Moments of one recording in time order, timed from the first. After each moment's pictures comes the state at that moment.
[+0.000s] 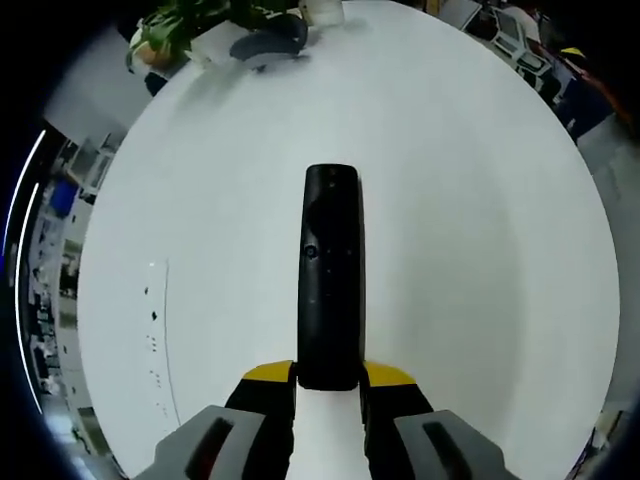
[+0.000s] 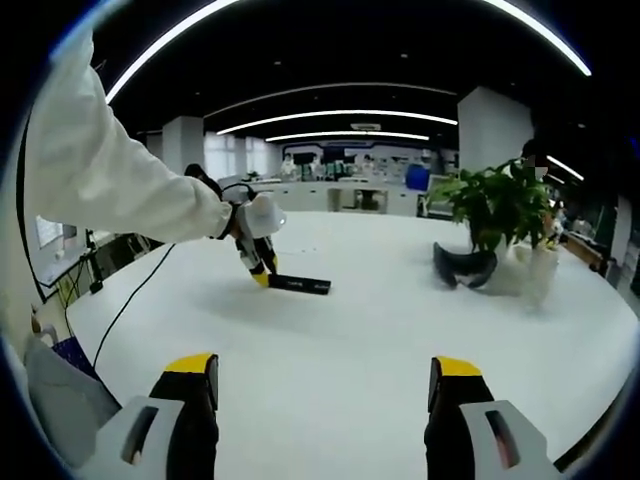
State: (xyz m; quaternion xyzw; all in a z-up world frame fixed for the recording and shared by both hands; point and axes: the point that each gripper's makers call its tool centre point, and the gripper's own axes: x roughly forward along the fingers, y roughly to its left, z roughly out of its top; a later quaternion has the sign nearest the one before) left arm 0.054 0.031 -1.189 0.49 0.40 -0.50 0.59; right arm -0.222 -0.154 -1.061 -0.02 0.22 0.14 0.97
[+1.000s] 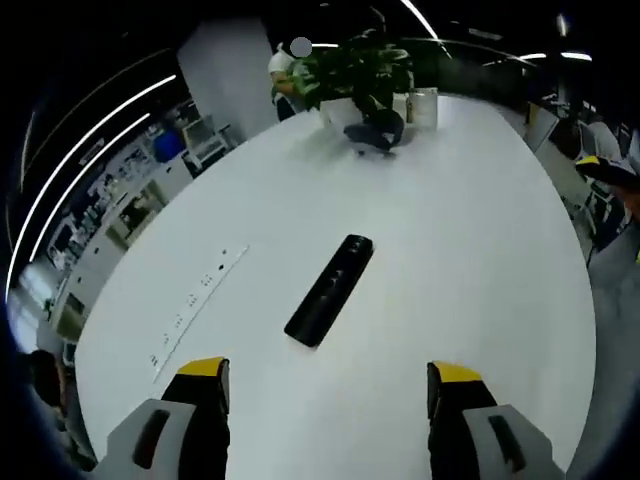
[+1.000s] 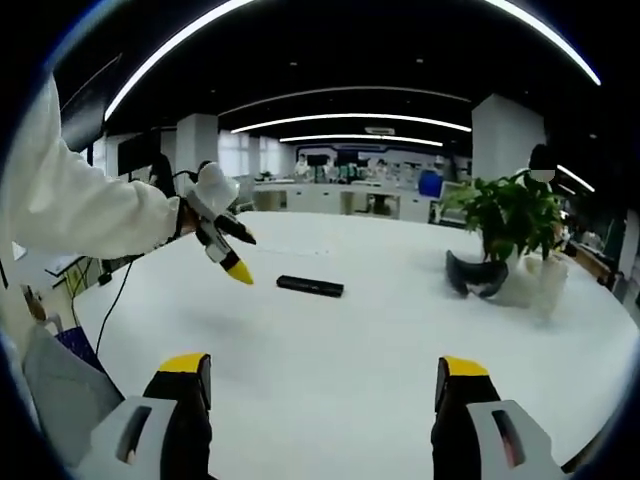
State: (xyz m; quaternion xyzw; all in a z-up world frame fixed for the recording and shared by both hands) left arm -0.013 0.060 -1.108 0.27 0.33 -0.39 0.82; right arm -0.225 -0.142 -1.057 -0.03 0.21 0.17 0.96
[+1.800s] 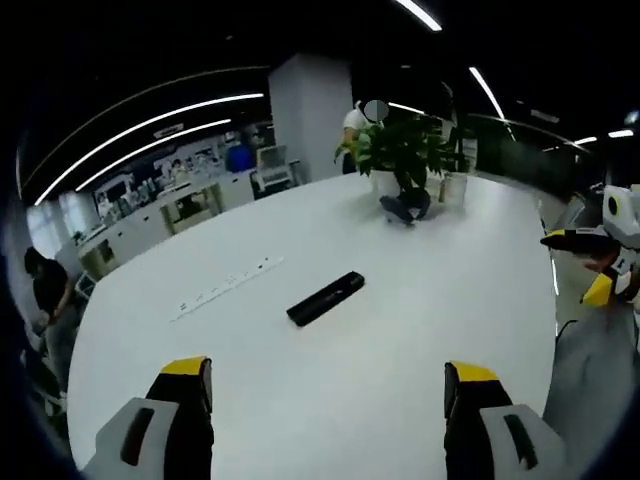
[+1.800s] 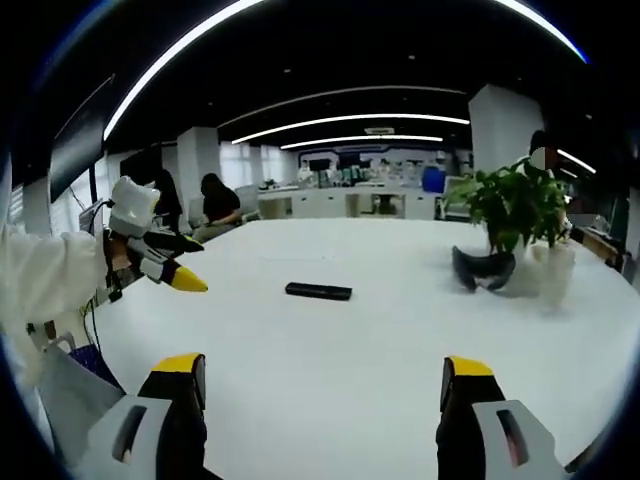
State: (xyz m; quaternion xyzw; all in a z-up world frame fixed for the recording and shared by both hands) left arm -0.105 0.100 -1.057 0.12 0.25 -0.31 0.91; right arm -0.225 -0.142 -1.053 0.01 0.21 0.18 0.96
